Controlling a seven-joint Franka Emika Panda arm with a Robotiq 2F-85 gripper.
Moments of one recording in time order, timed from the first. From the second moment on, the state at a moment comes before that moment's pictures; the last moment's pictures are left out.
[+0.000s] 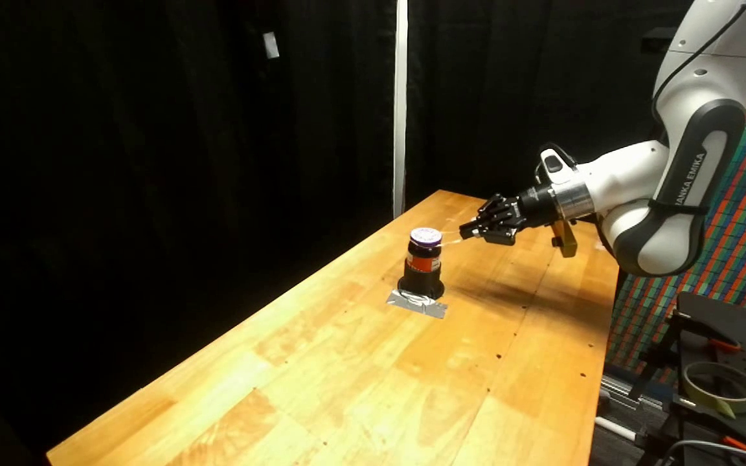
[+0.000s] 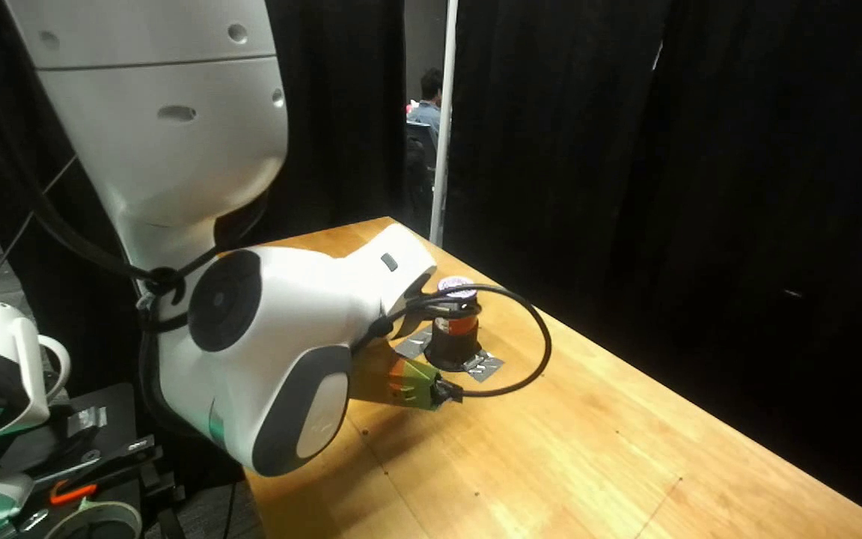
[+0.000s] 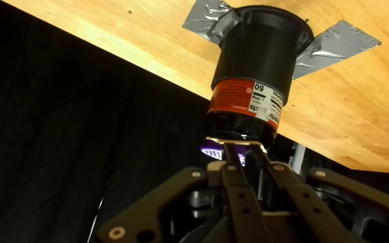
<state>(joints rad) -0.14 0.55 0.00 -2.49 -0.61 4.13 -0.28</state>
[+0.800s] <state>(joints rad) -0.21 0.56 -0.08 -2.40 -0.77 4.03 -0.15</state>
